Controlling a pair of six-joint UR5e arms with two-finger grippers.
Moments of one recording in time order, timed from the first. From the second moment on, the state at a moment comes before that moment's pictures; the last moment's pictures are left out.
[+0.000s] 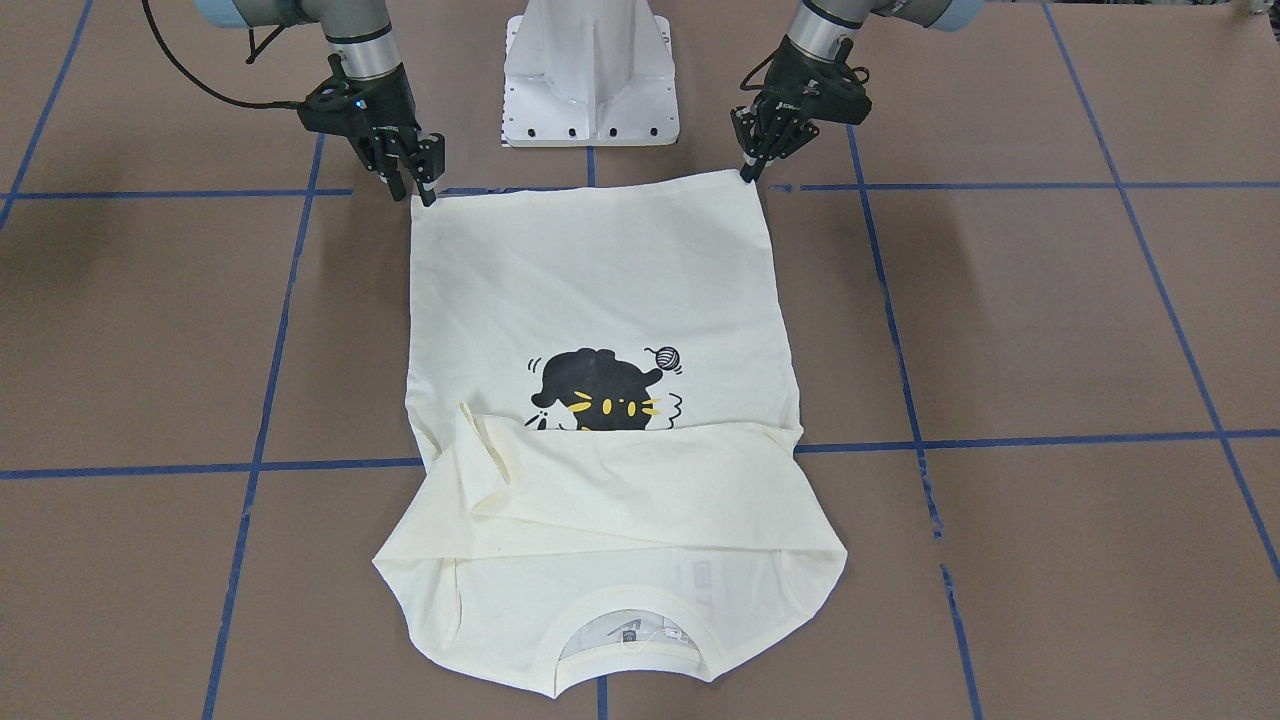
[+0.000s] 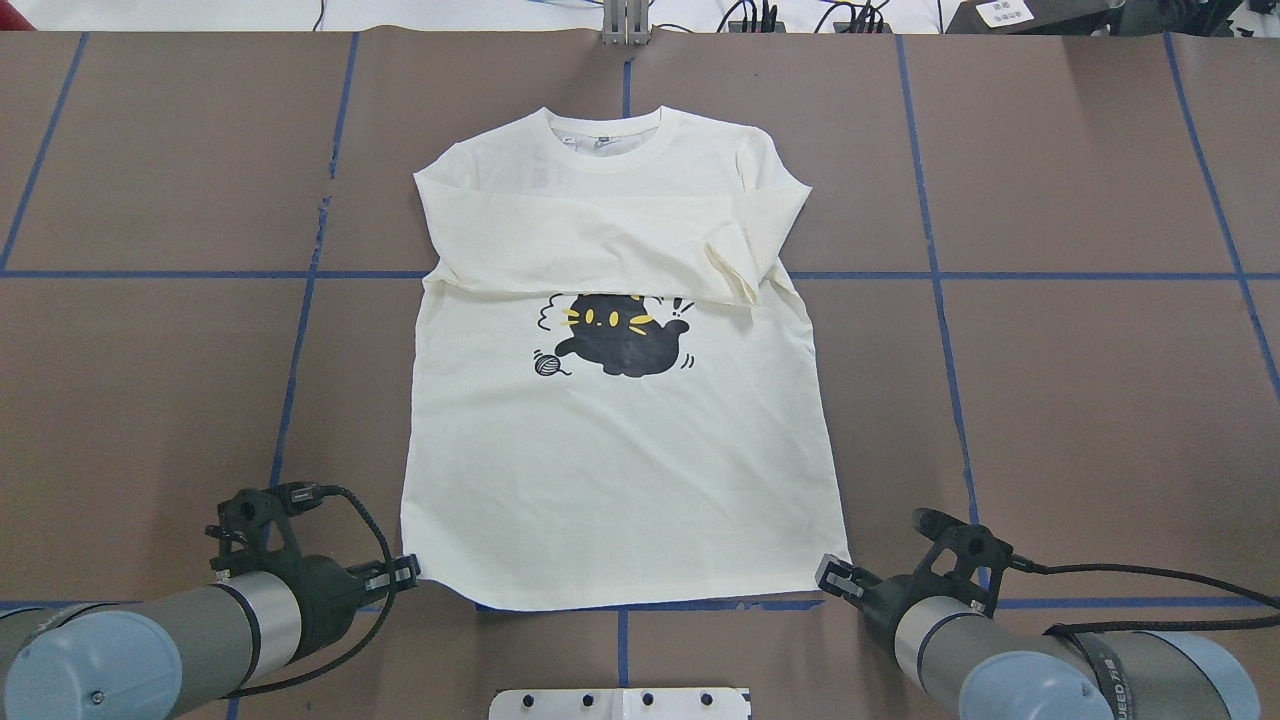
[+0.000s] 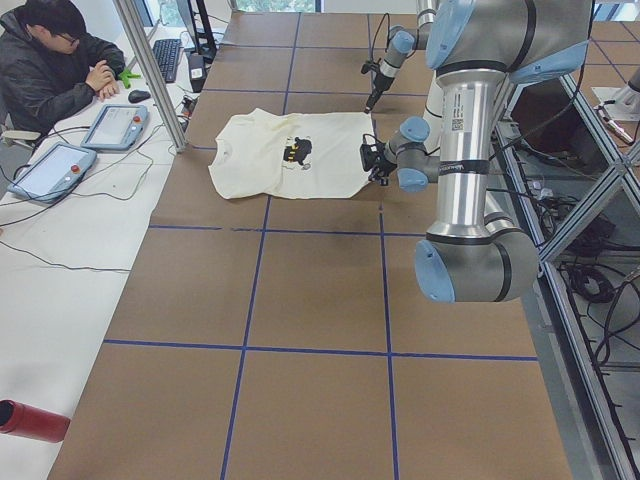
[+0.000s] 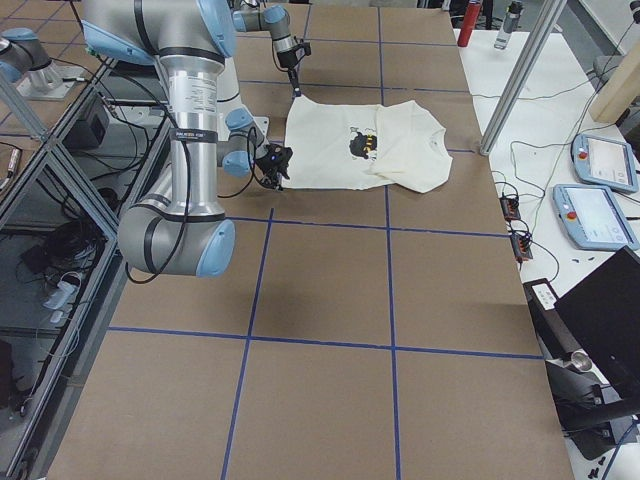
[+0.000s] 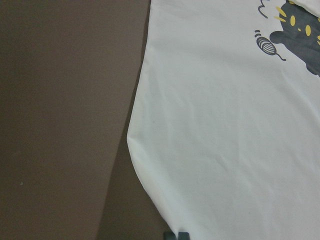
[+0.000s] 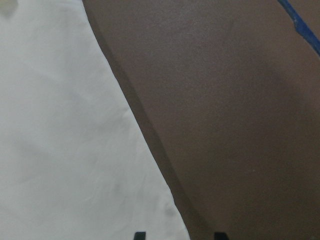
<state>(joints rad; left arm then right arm) -0.11 -1.57 -2.12 -2.15 -1.36 -1.70 0.02 -1.58 2.09 -1.22 1.23 1.98</state>
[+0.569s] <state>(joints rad) -0.11 -1.57 -2.13 -2.15 -1.36 -1.70 0.01 -1.57 2.08 -1.22 1.22 1.98</state>
